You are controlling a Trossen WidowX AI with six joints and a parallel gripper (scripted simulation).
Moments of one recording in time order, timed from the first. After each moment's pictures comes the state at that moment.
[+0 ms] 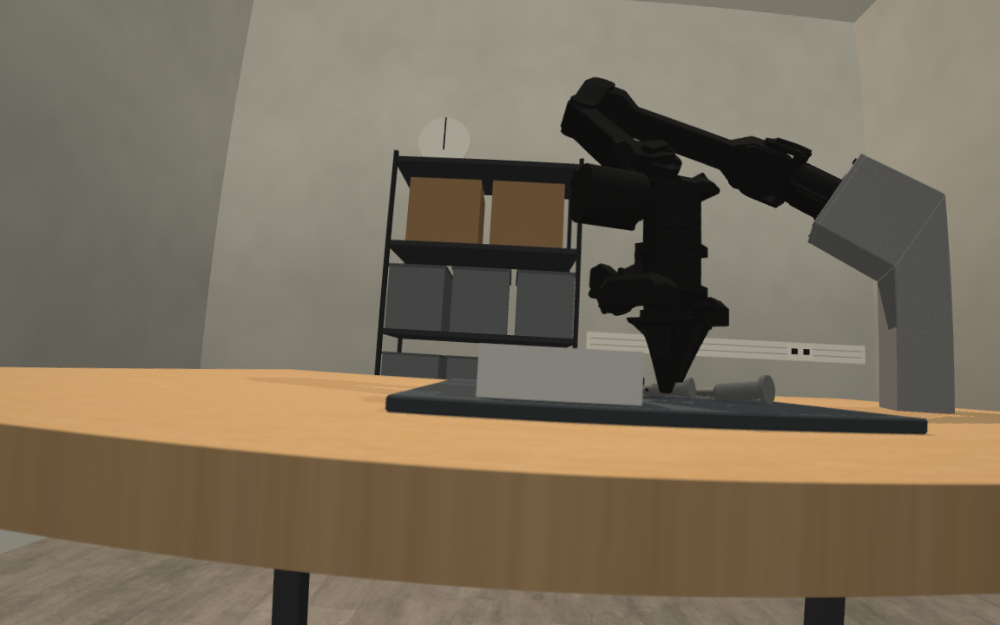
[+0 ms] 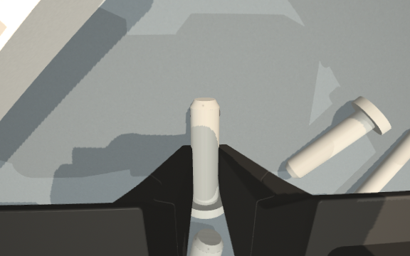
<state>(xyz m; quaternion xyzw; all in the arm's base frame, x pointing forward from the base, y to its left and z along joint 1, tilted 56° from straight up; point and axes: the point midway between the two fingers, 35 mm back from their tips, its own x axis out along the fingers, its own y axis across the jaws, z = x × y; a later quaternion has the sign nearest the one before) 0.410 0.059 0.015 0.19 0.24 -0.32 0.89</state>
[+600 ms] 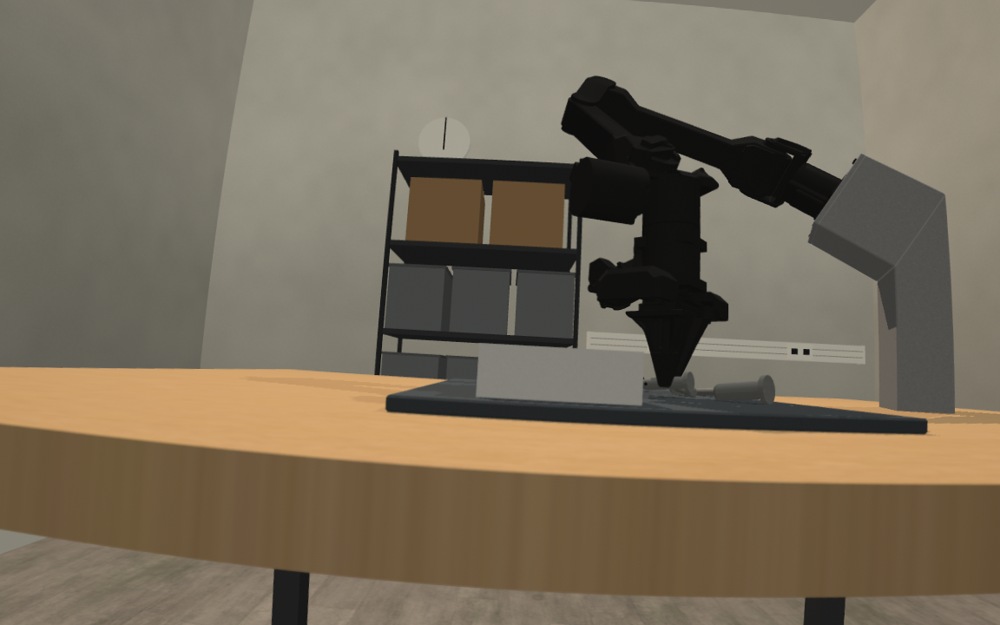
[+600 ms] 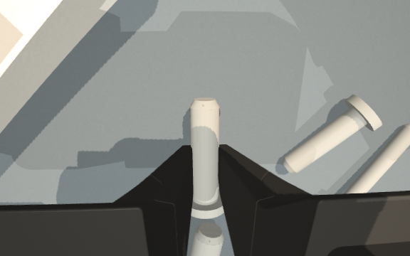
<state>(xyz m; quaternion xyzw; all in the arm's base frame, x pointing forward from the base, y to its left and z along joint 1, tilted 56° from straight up) 0.407 0.062 0.019 0.20 0.24 -0.32 0.89</state>
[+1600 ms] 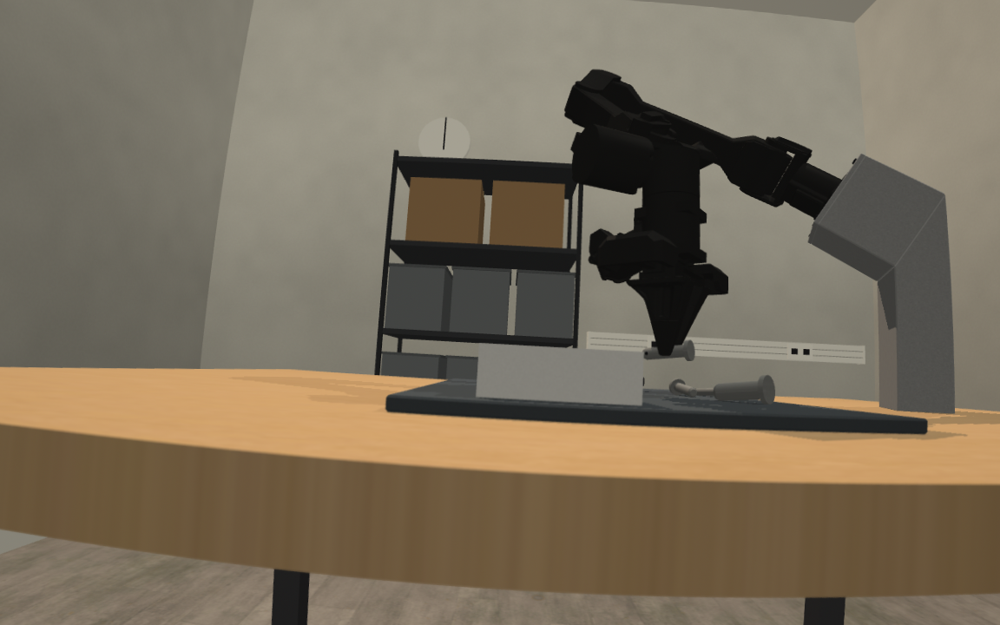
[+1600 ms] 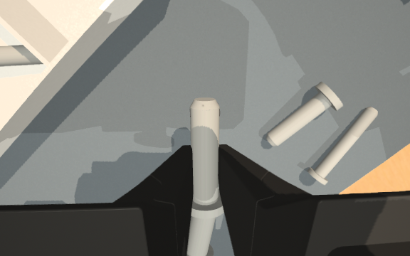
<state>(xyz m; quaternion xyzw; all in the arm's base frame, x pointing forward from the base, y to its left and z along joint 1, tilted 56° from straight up) 0.387 0.077 0.036 0.20 0.24 -0.32 0.89</state>
